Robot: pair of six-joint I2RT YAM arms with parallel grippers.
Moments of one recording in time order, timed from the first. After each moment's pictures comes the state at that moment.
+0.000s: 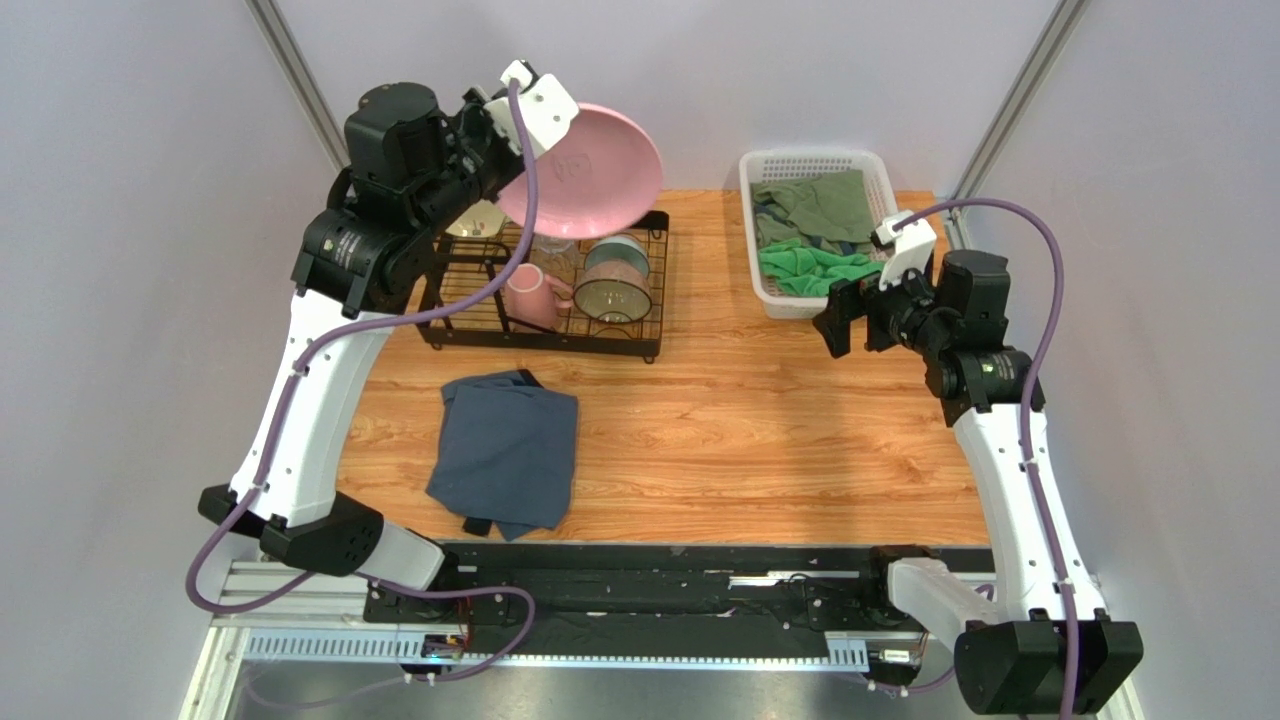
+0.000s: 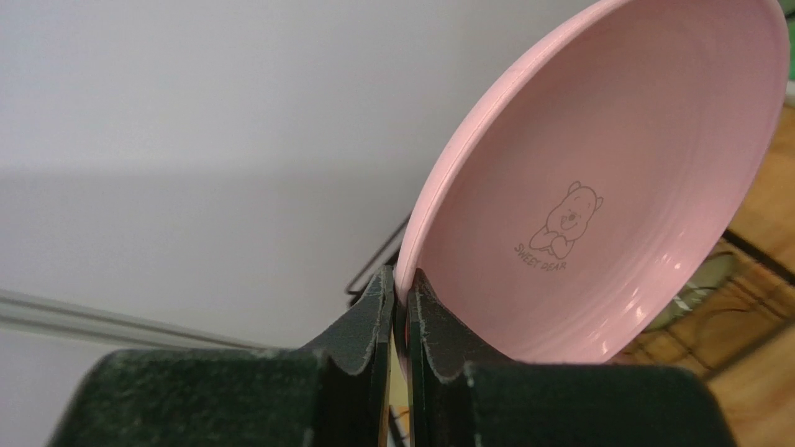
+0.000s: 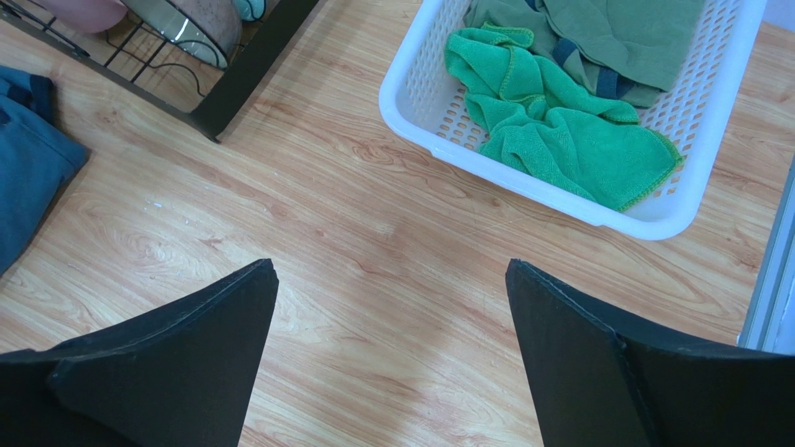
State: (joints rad) left arm -0.45 1.46 2.07 -0.69 -0.02 0.77; right arm 0.01 1.03 1.09 -0.55 -0.40 -0.20
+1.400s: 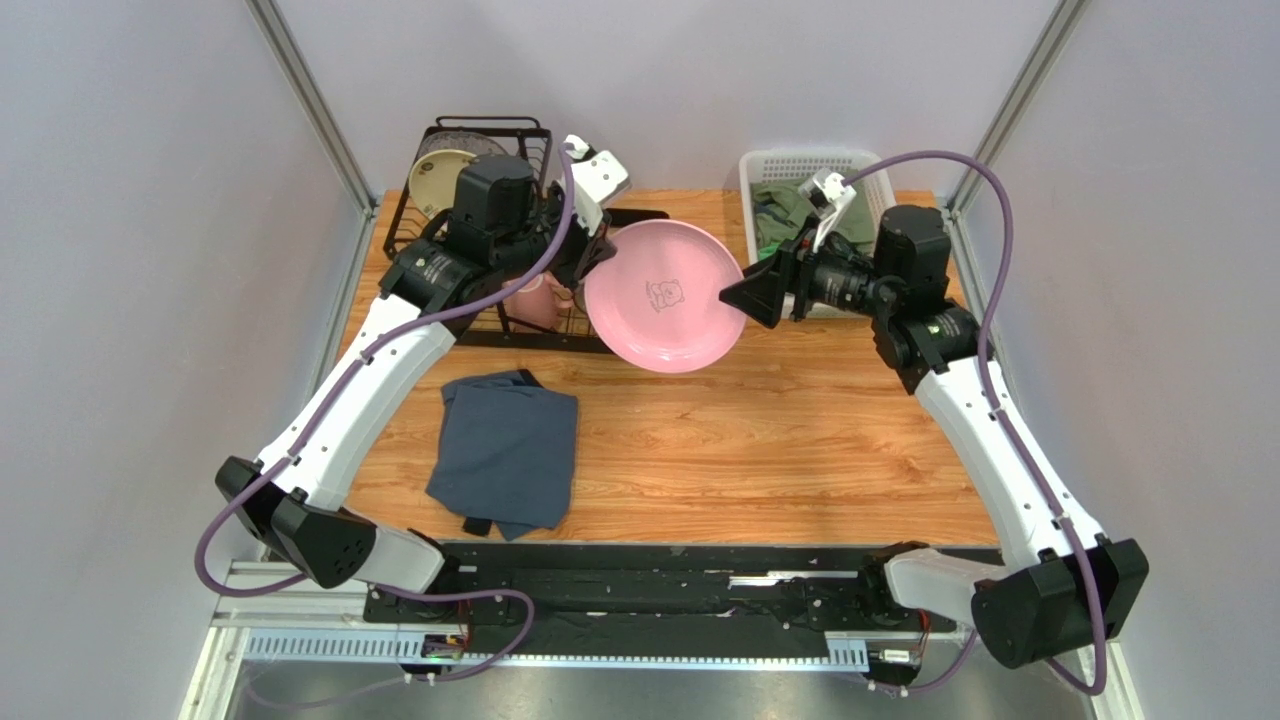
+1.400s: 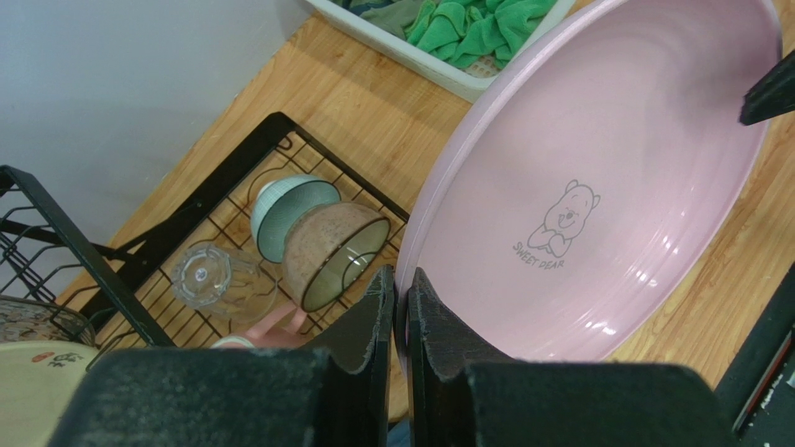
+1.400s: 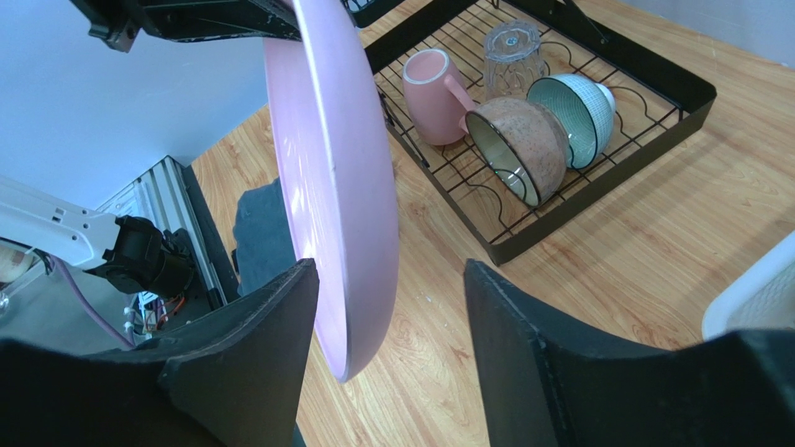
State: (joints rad) left arm -0.55 1.43 1.66 -0.64 0.30 0.28; right arm 0.26 1.18 1.21 -0.25 -0.77 0.17
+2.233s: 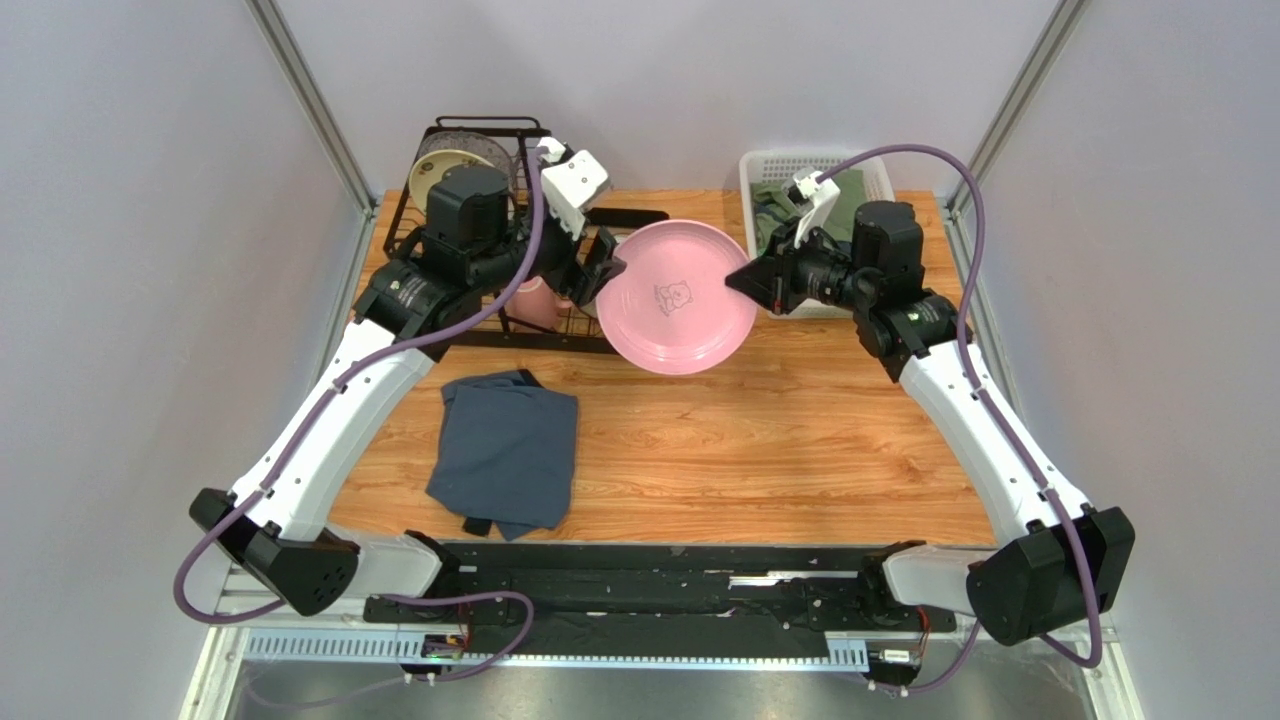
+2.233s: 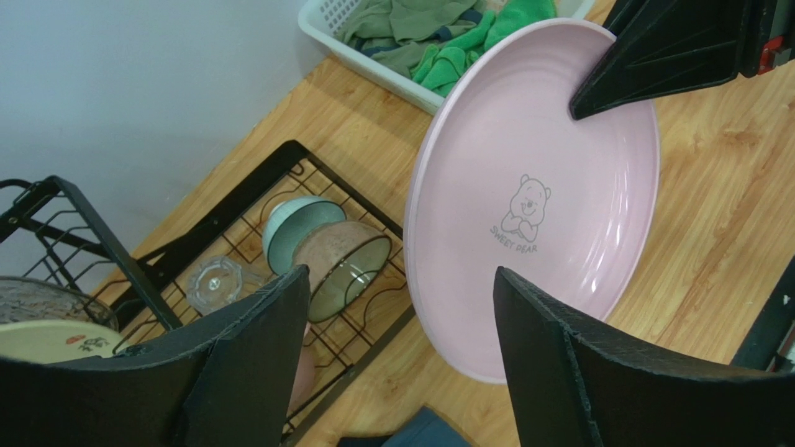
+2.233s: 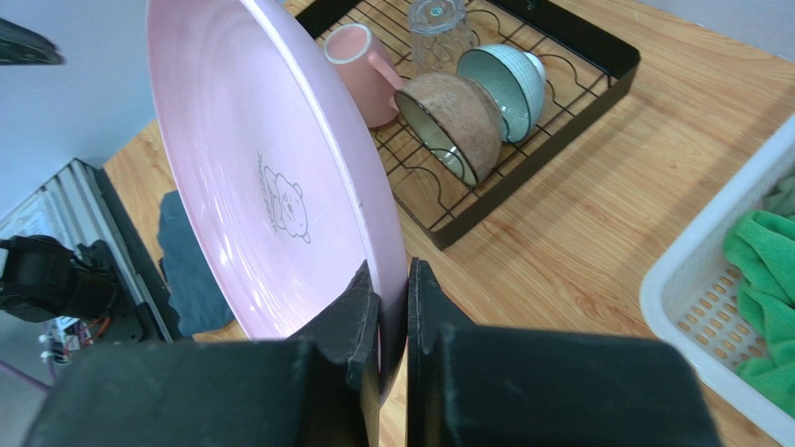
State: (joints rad) left arm -0.56 1.33 1.60 -0.58 0.29 0.25; right arm 0.30 1.26 1.23 -0.27 -0.61 0.11
